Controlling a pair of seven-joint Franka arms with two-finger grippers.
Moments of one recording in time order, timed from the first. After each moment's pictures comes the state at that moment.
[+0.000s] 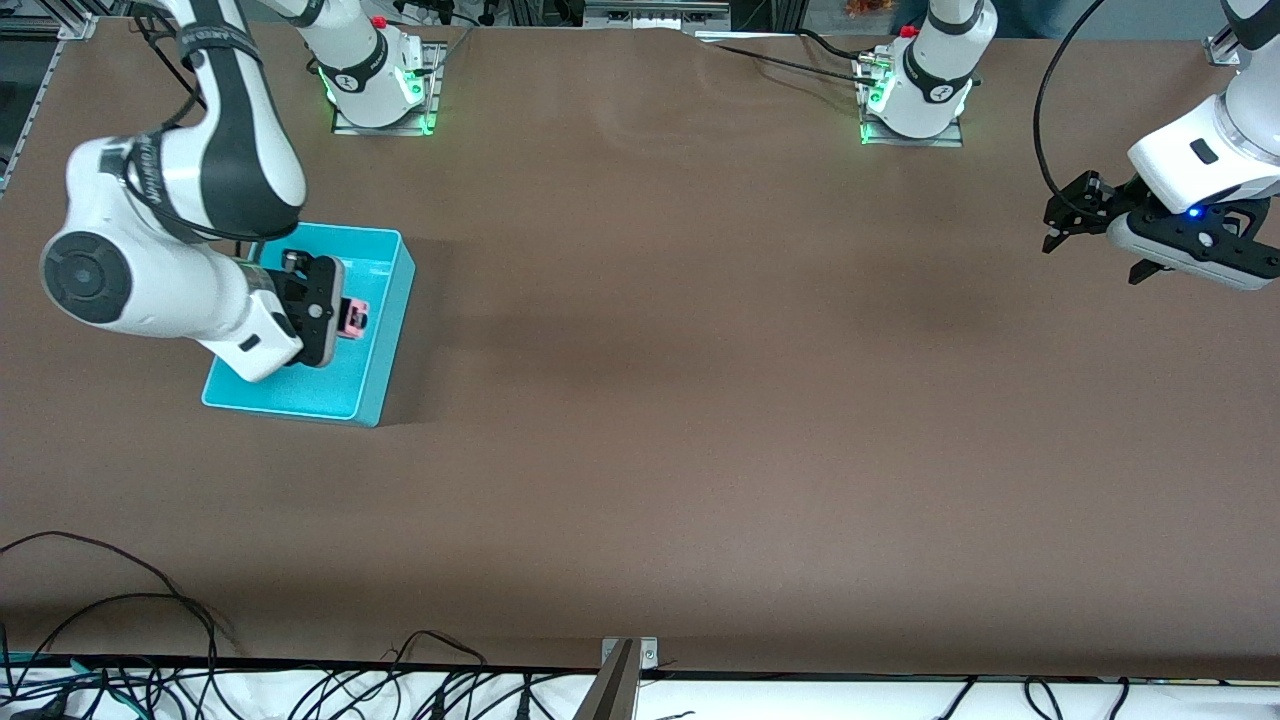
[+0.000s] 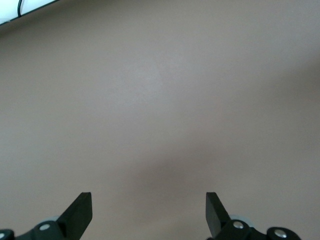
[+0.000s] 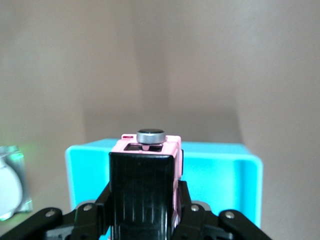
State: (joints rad) left arm -0.06 -0.06 0.01 -1.74 0.00 1.70 0.33; right arm 0.31 0.29 -0.19 -1.67 0.11 1.65 -1.34
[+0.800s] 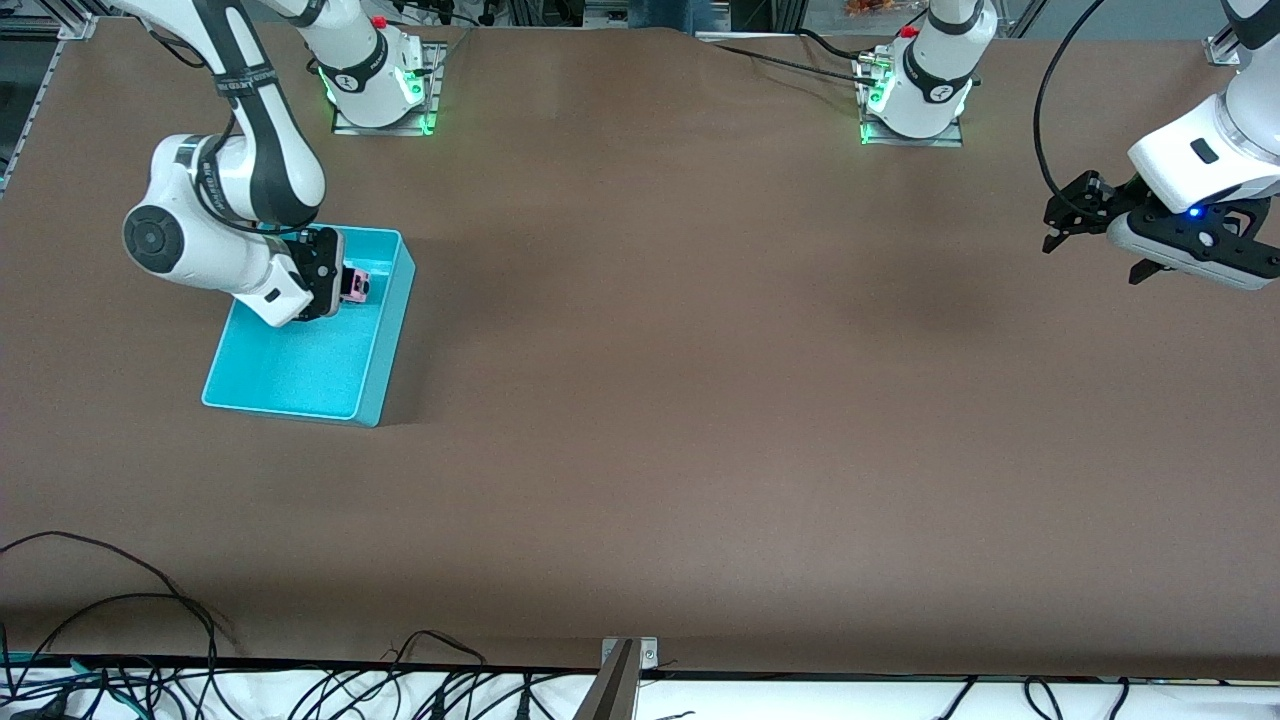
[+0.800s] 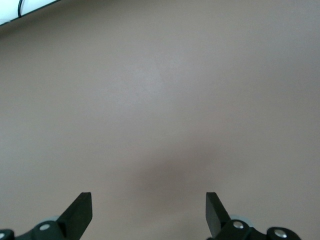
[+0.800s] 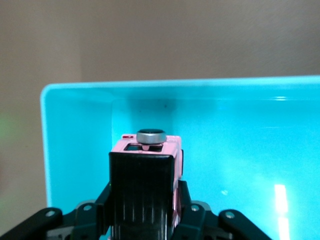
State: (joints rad) left arm -0.06 -0.06 0.01 -1.74 0.00 1.70 0.33; right arm 0.31 0.16 -0.27 -2.36 0.14 2.23 -1.54
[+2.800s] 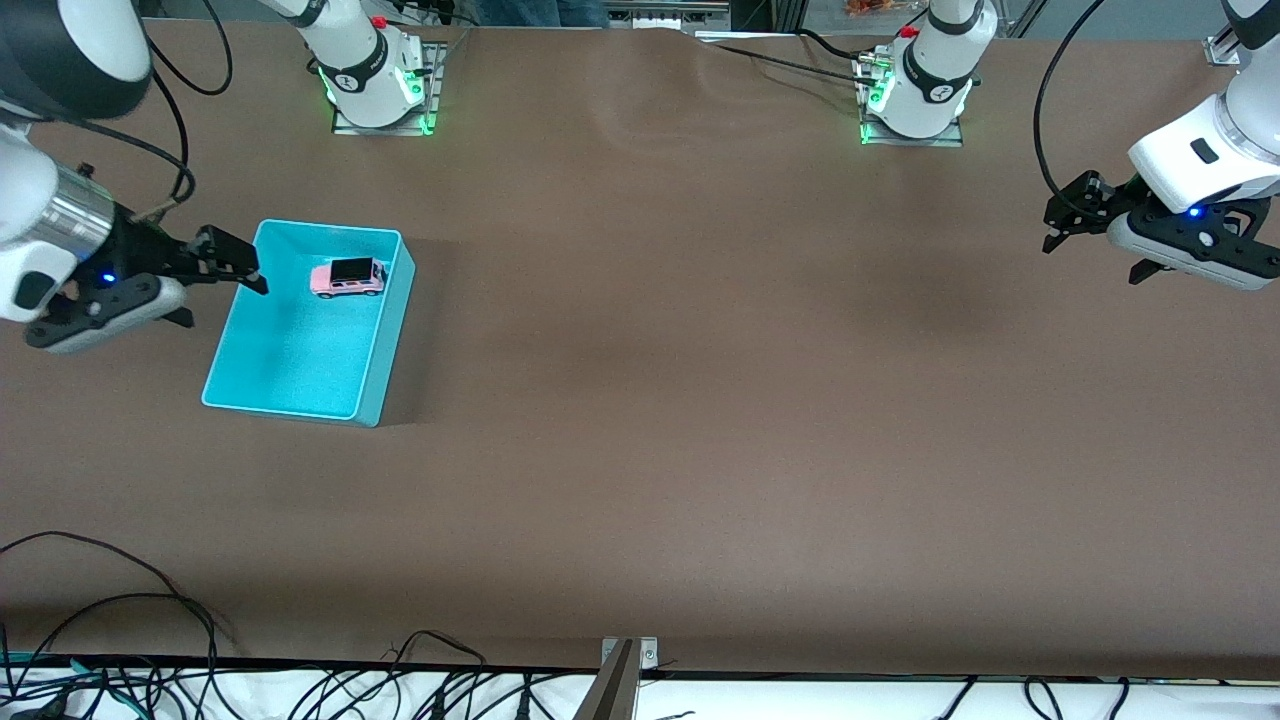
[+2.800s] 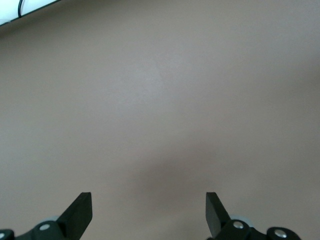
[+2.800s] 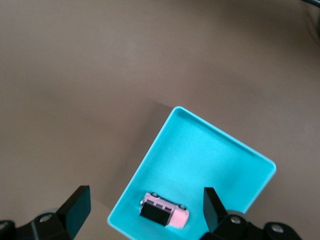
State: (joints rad) left arm -0.06 -0.06 0.01 -1.74 0.00 1.70 0.33; right arm 0.31 0.12 -0.27 -1.58 0.15 1.69 -0.29
